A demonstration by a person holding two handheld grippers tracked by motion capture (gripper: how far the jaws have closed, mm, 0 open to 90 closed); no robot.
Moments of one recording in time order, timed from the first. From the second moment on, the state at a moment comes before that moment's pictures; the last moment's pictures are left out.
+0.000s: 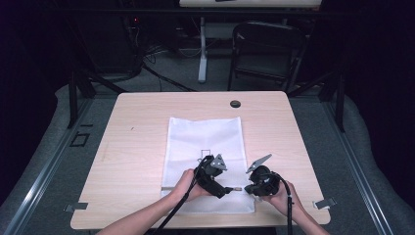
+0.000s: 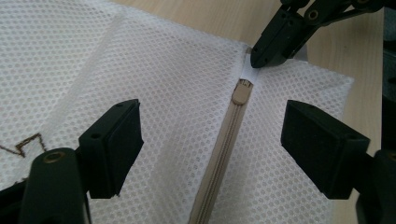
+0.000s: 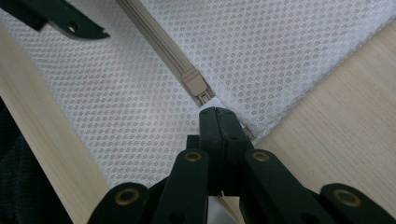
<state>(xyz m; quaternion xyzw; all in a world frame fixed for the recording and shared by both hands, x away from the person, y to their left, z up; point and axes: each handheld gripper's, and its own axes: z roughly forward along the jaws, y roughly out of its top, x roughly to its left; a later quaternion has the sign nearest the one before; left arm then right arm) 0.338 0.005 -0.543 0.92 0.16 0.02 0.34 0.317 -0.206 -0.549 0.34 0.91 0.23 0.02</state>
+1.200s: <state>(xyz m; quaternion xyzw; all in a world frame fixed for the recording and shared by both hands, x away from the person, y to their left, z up) 0.333 -0.029 -0.568 0.93 0.09 0.01 0.34 0.317 -0.206 -0.557 0.35 0.90 0.24 -0.01</state>
